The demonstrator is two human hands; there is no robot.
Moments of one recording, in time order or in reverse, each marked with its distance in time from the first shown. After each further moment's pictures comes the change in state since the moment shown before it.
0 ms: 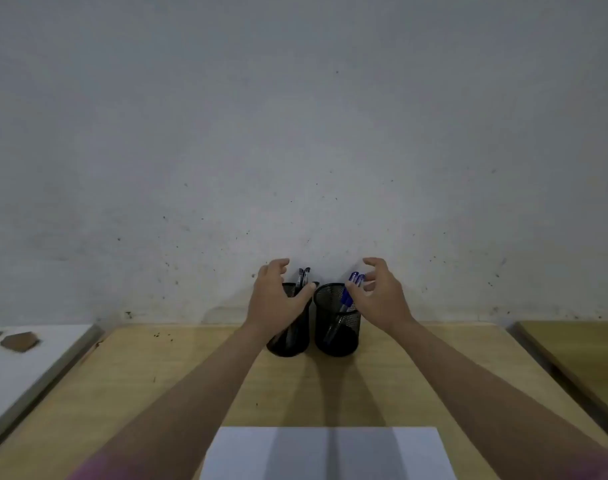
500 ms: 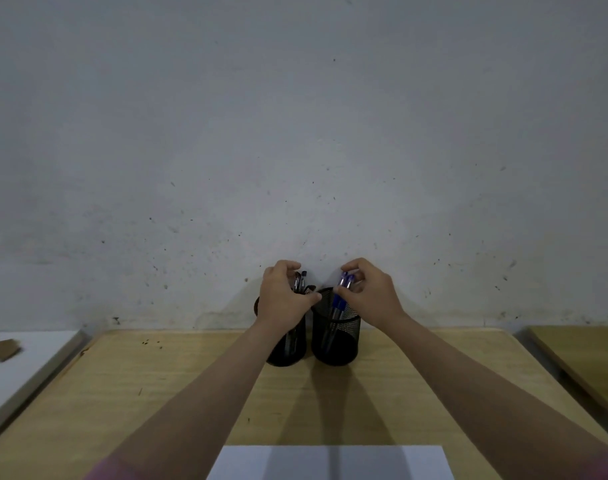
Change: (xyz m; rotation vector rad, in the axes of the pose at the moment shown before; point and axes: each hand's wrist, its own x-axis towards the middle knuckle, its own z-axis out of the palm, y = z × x) left_hand 0.027 -0.008 0.029 -0.061 0.028 -0.087; right_hand 0.026 0.008 0.013 0.019 -0.039 -0.081
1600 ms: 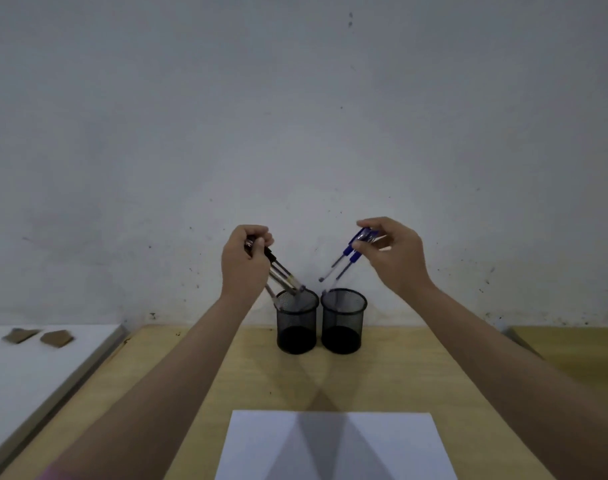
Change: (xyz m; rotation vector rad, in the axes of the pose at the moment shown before) left_hand -0.019 0.061 -0.103 -0.351 0.323 0.210; right_hand -0.021 -0.112 -0.067 0.130 0.222 -0.217
